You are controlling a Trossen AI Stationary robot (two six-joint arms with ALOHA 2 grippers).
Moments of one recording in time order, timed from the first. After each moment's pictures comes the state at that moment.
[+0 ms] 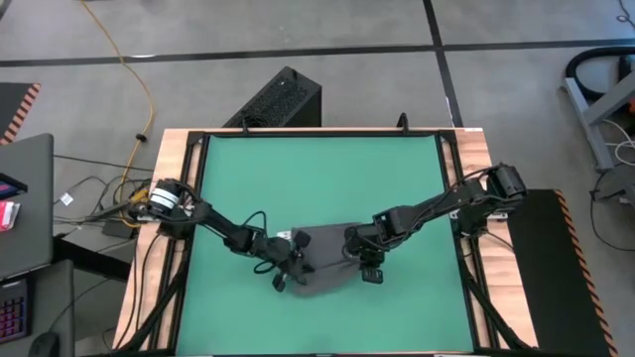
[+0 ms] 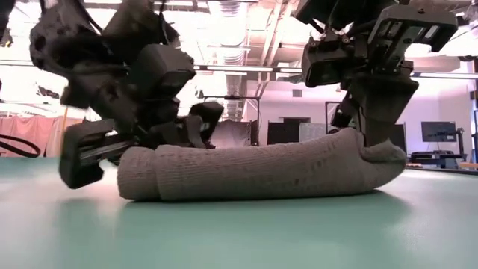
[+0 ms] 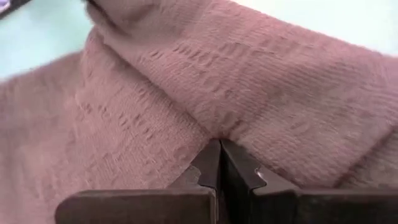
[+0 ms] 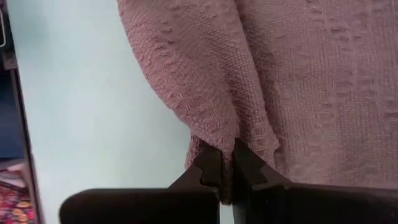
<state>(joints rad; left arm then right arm) -0.26 1.90 0.67 0.63 0.00 0.40 0.22 1.64 0.99 -0.49 -0.26 0.42</state>
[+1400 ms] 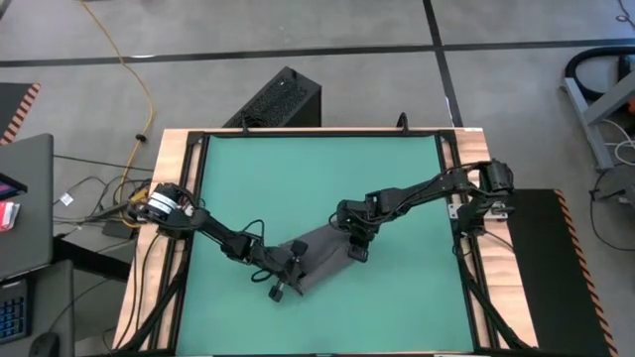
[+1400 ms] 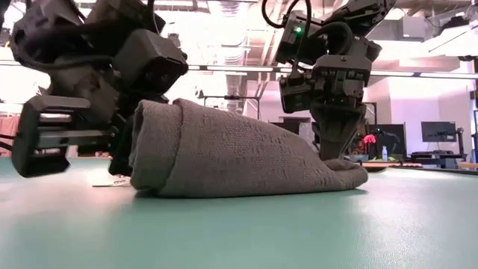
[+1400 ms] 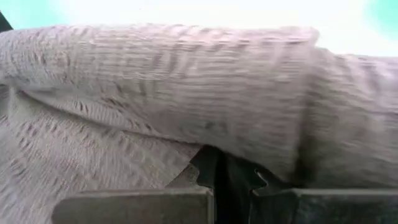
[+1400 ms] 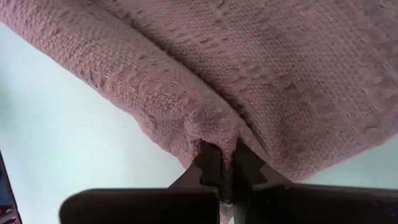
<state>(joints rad) -0.35 1.91 0.67 0.63 0.04 0.20 0.01 1.72 1.00 -0.49 -0.27 0.37</state>
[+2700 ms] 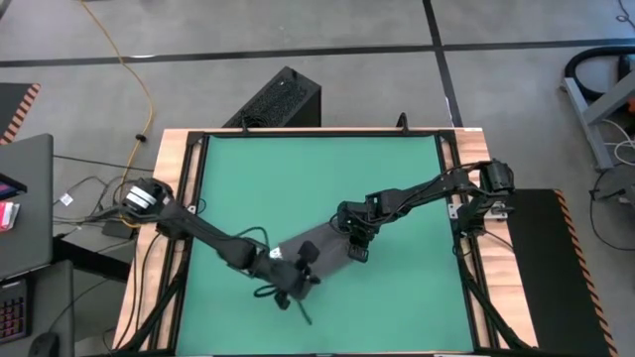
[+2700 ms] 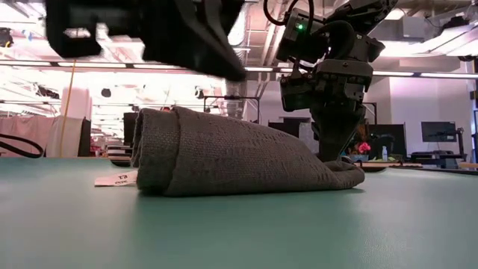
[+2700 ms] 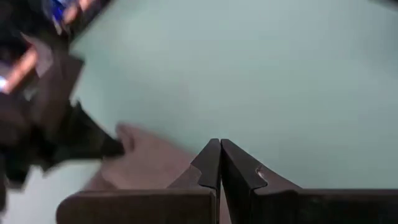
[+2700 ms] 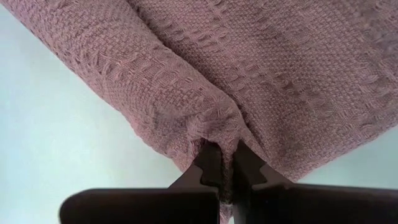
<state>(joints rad) -0.44 1.74 1.05 0.07 -0.26 0.44 0.03 1.72 0.99 -0.47 -0.21 0.36</state>
